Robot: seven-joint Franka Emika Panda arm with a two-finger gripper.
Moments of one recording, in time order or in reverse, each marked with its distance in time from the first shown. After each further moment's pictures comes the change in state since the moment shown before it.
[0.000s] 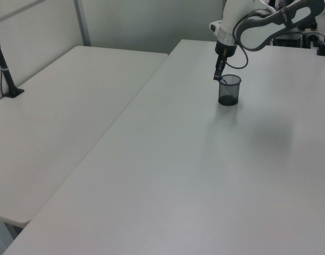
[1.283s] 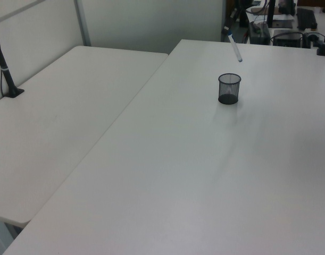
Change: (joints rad) arm -0.026 -0.280 0.014 0.055 0.156 -0.209 0.004
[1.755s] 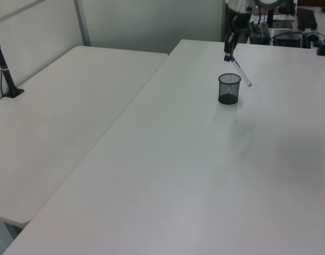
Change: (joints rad) arm 0.066 0.062 0.030 -0.022 0.005 -0.152 0.153
